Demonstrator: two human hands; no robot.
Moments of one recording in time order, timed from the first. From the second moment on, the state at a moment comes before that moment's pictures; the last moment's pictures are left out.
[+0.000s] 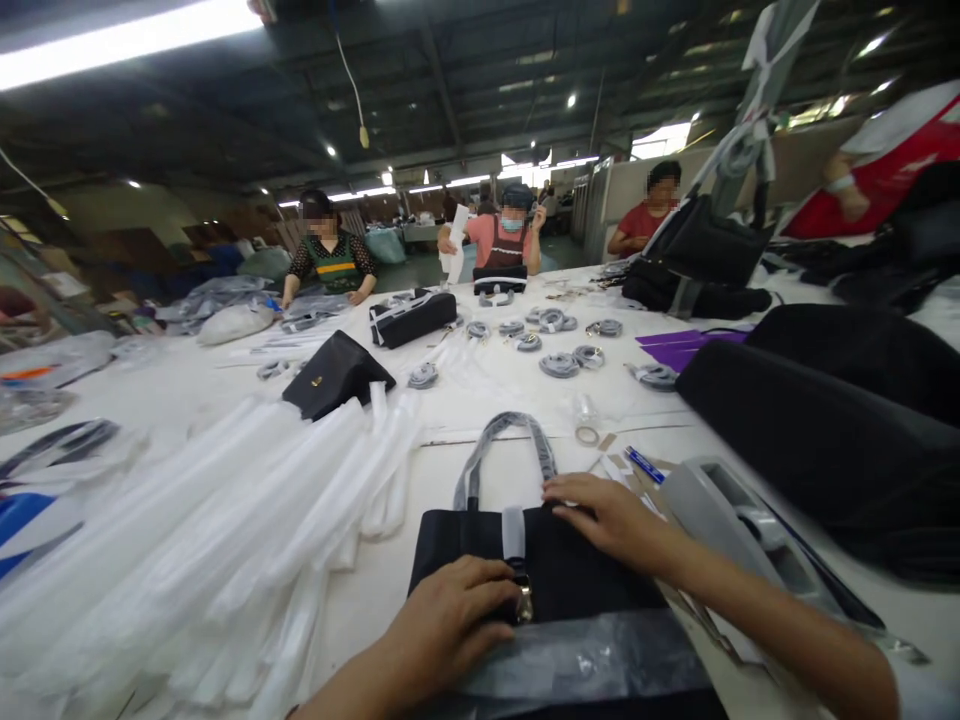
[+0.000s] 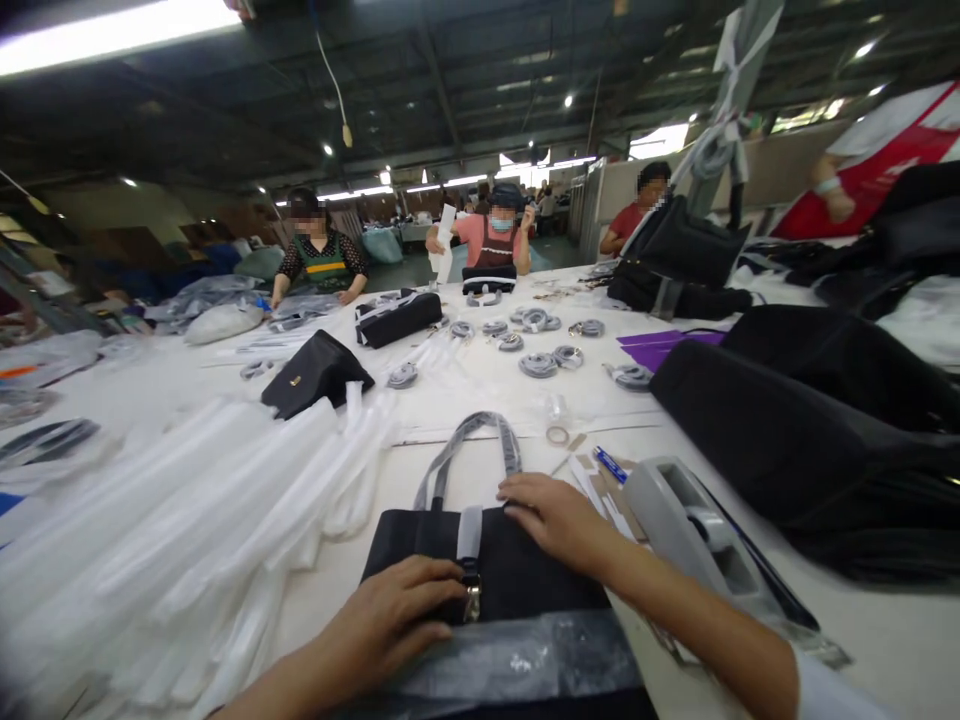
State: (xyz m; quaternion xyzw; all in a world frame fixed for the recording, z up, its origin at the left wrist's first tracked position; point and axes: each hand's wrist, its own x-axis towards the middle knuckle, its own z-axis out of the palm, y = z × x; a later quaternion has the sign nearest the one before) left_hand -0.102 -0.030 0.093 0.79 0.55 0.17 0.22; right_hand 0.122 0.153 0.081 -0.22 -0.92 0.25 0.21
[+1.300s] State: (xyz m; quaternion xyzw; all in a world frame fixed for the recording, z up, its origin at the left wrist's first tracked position) left_hand -0.202 0.288 0.153 0.69 0.60 0.14 0.38; right_hand 0.047 0.310 0.146 -0.45 -0.72 0.26 0.46
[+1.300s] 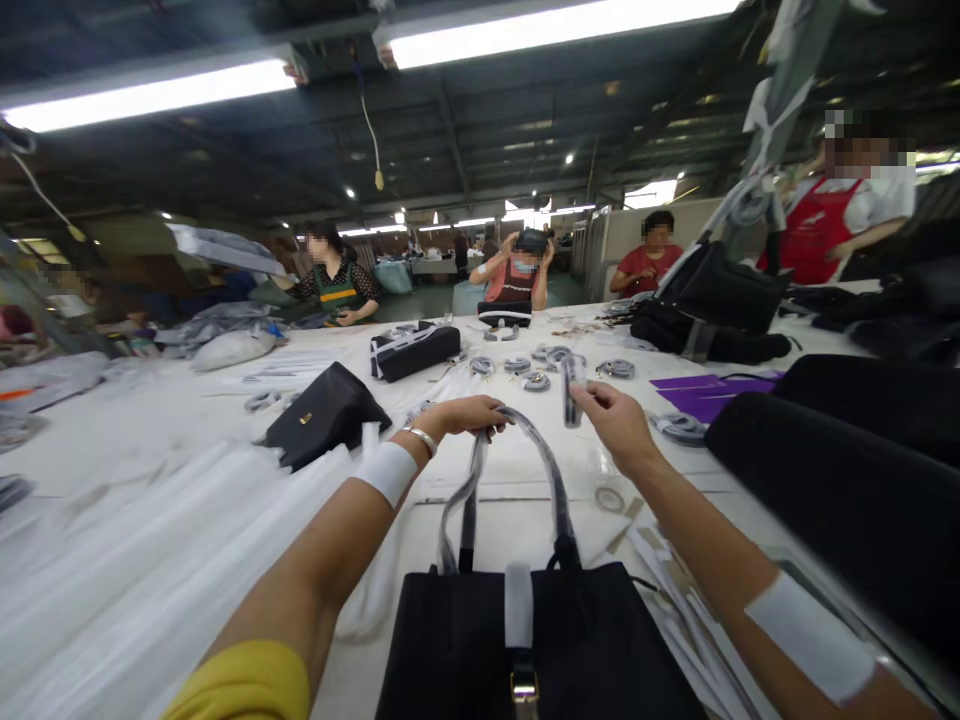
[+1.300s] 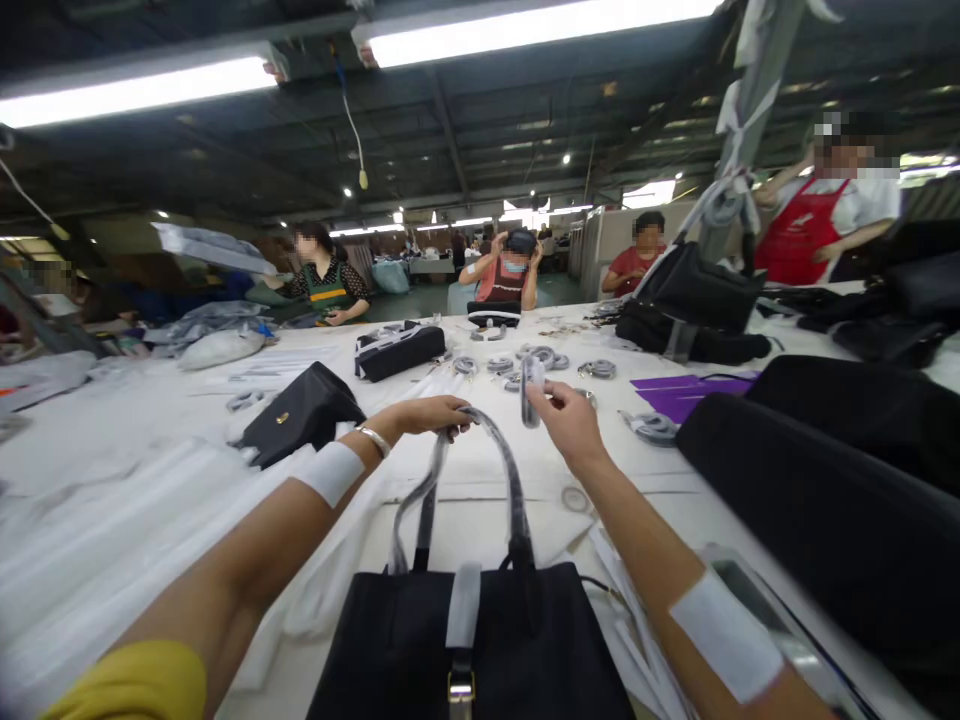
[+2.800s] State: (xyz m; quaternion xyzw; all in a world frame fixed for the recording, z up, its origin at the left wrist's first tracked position) left_hand -0.094 0.059 0.142 0.69 0.69 0.20 -0.08; right_hand 0.017 0.103 0.050 -0.18 -0.49 0.67 0.53
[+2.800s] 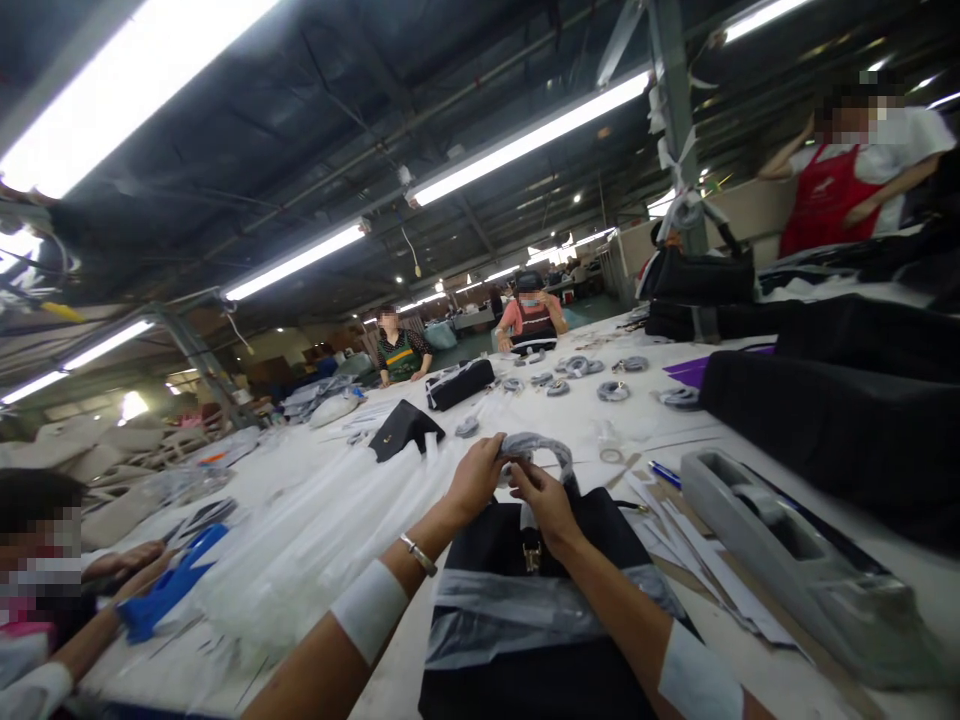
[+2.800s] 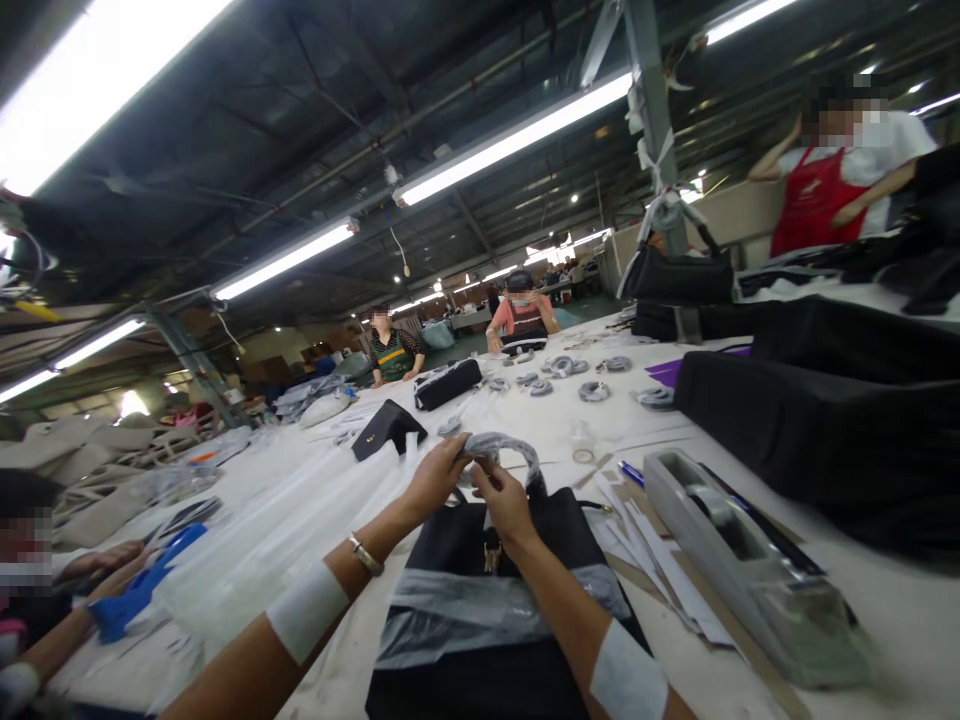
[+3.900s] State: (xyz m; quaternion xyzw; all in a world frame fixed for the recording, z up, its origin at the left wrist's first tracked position) left_hand -0.102 0.064 0.054 0.59 0.60 0.53 0.09; right_hand 0.195 0.120 0.062 -0.44 -0.86 0.07 0.24
